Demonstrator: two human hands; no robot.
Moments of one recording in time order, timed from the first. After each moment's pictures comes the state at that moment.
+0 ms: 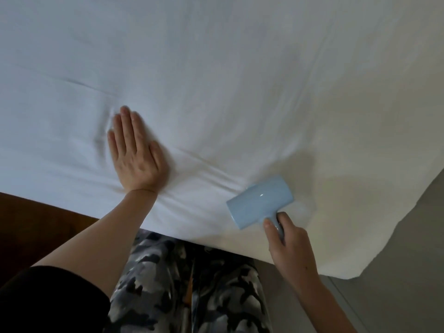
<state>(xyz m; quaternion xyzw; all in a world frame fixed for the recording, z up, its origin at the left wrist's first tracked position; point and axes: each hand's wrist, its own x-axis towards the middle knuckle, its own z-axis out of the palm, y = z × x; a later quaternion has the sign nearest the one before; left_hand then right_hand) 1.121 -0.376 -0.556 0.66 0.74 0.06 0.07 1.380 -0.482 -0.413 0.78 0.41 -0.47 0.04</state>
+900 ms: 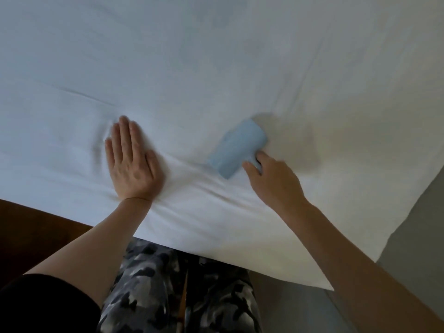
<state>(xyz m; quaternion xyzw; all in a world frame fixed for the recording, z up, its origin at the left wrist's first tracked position) 1.121 -0.375 -0.554 0.67 0.74 0.07 0.07 1.380 -0.354 -0.451 0.72 0.53 -0.43 0.12</state>
